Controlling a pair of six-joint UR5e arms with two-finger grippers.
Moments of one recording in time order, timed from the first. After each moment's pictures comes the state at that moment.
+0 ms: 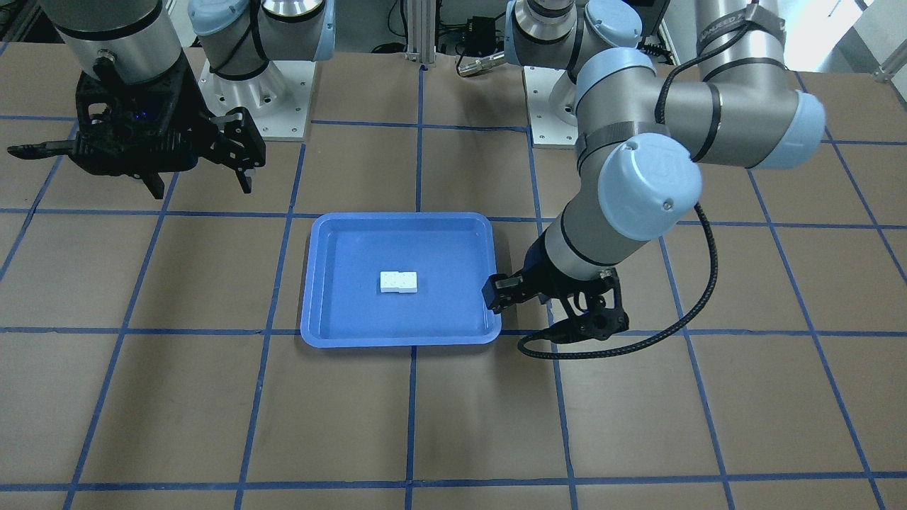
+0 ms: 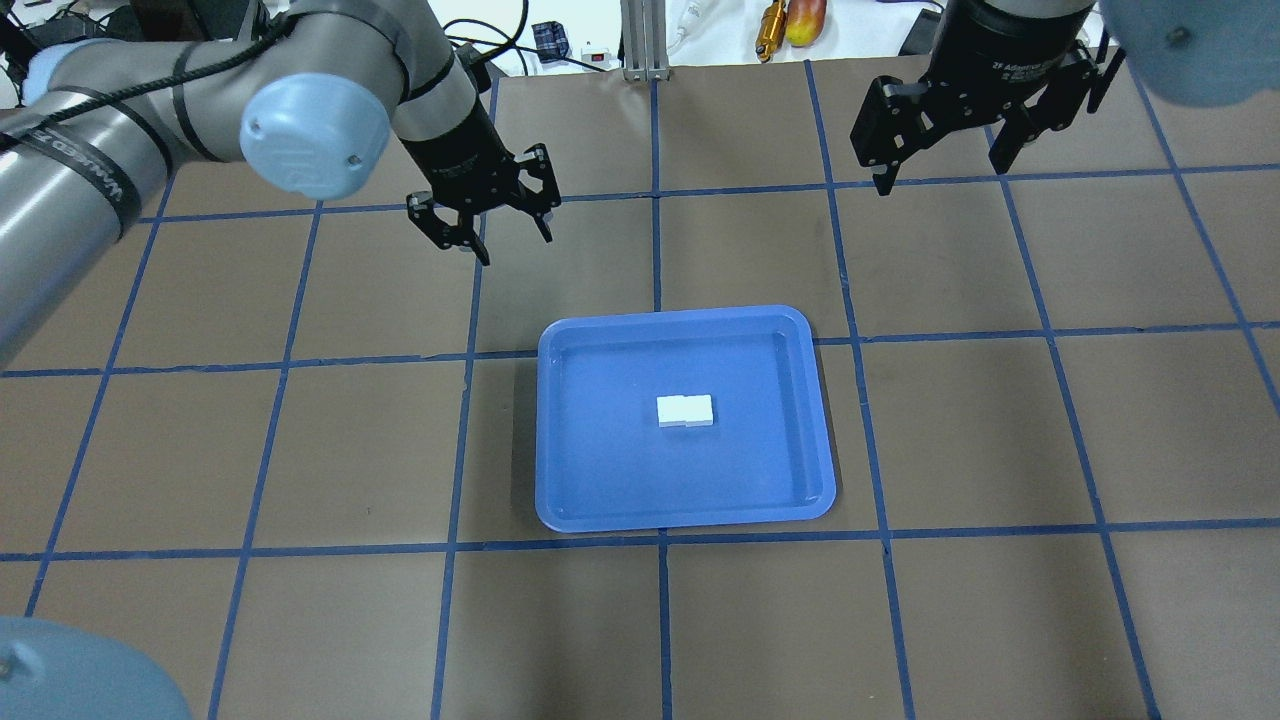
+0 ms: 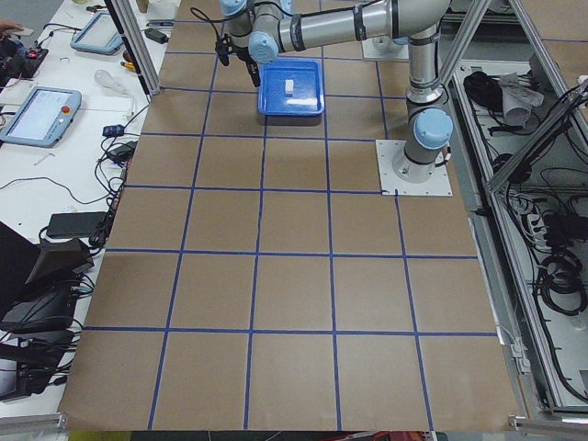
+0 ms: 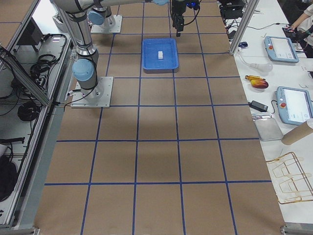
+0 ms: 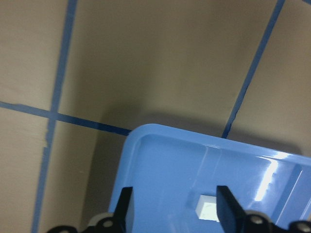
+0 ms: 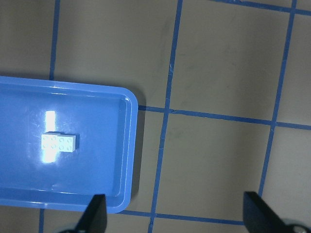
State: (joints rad) left arm -1.64 -1.91 -1.44 -1.43 1.43 -0.28; right arm 1.61 -1.53 1.49 -1.59 -1.60 -0.09
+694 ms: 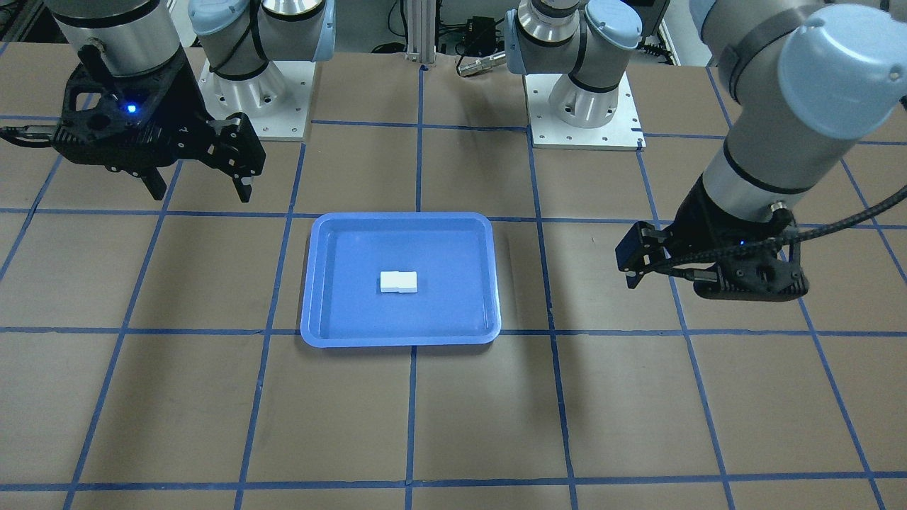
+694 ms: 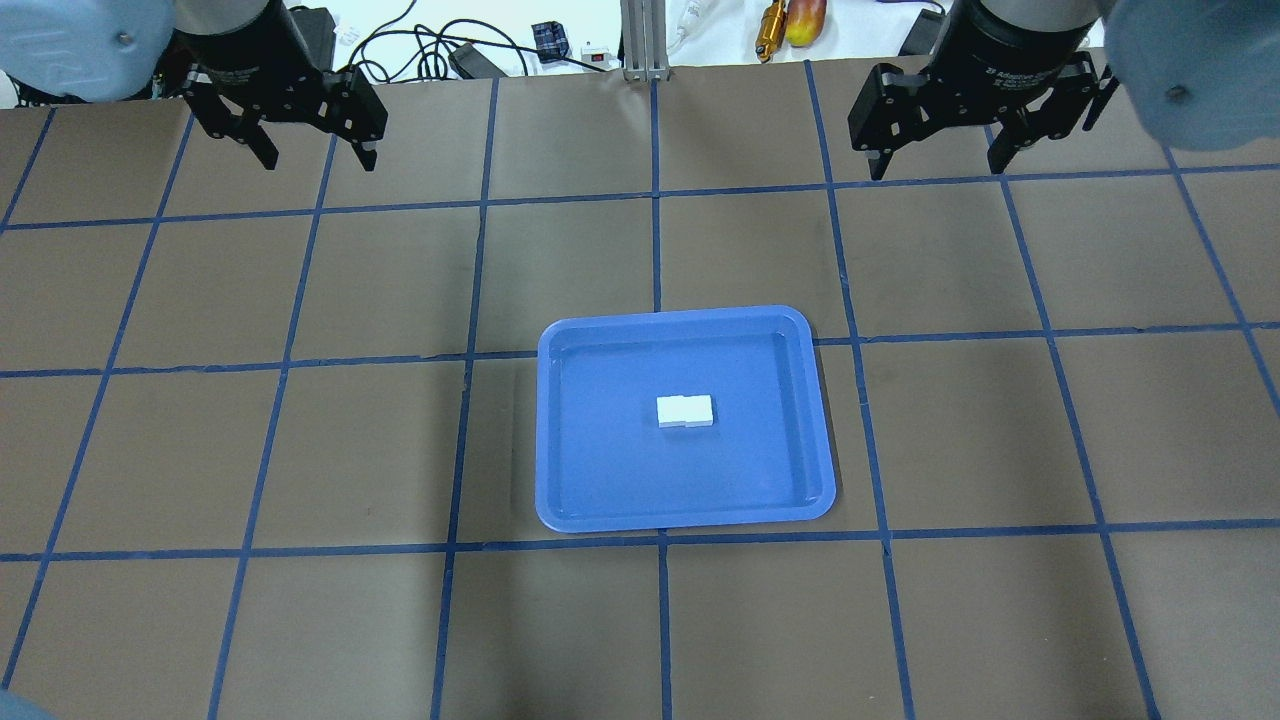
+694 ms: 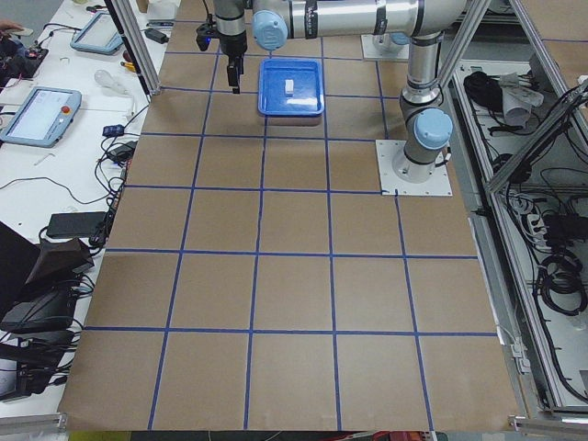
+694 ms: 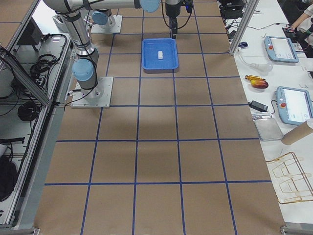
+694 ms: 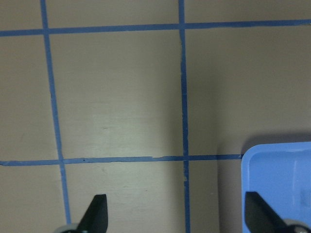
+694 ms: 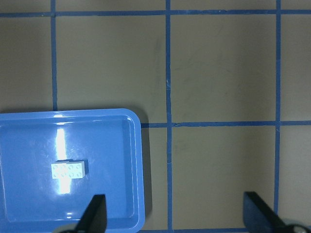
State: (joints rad) left arm -1.50 -1.79 -1.36 -1.52 1.62 0.12; right arm 1.60 -1.53 1.49 -1.64 -1.58 0.05
